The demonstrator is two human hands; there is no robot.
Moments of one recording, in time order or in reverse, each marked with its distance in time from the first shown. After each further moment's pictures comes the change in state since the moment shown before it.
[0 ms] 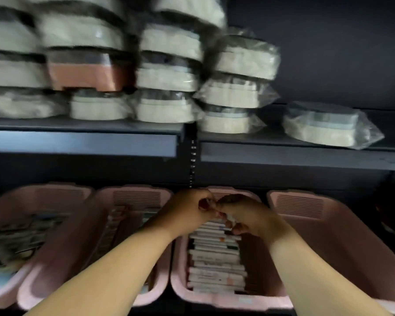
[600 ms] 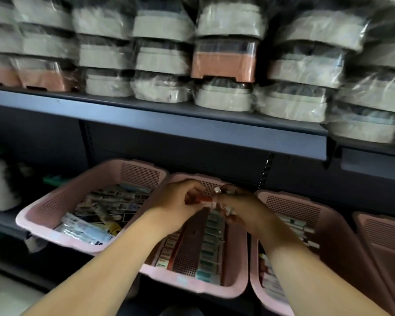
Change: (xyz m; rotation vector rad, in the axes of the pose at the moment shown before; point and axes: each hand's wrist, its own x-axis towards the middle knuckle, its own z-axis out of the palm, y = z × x) left_hand -0.112 -0.126 -0.119 0.086 0.320 -0.207; right_hand 0.035 -0.072 0.172 0.142 -0.185 -0.194
